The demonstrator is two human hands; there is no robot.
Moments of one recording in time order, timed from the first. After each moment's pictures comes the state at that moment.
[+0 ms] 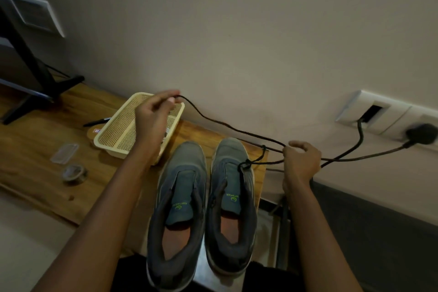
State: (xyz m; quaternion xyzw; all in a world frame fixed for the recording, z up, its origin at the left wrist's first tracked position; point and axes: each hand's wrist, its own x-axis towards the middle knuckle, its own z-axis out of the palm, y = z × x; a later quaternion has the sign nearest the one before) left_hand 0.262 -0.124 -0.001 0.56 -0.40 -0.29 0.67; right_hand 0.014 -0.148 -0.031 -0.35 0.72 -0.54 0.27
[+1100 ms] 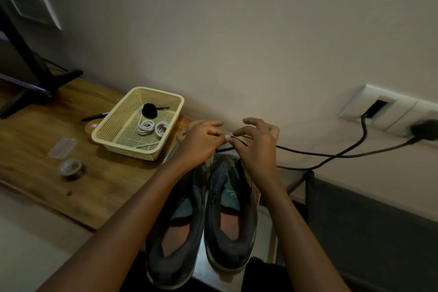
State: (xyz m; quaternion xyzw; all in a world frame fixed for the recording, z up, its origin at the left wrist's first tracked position) left_hand 0.208 -0.138 -0.044 0.62 -0.62 -0.29 0.38; right_hand 0.066 -0.144 -0.041 -0.71 0.56 -0.39 0.15
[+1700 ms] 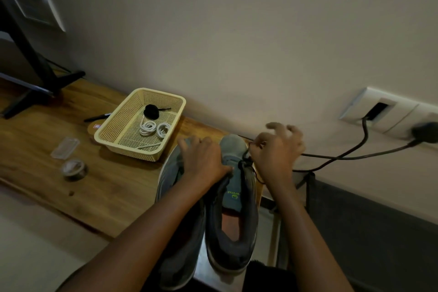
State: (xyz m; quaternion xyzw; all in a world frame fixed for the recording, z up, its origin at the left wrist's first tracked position) left_hand 0.180 -0.115 -0.039 0.74 -0.67 -0.05 0.02; right_hand 0.046 -0.139 -0.031 -0.70 0.66 -0.28 0.00
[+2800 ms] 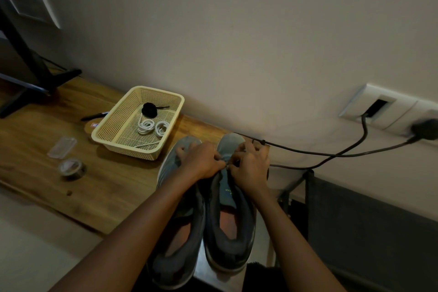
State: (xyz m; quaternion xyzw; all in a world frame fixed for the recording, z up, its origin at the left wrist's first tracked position) left_hand 0.194 -0.127 -0.056 0.73 -0.63 -0.24 0.08; right_hand 0.067 -0.127 -0.065 -0.75 0.63 -0.15 0.13
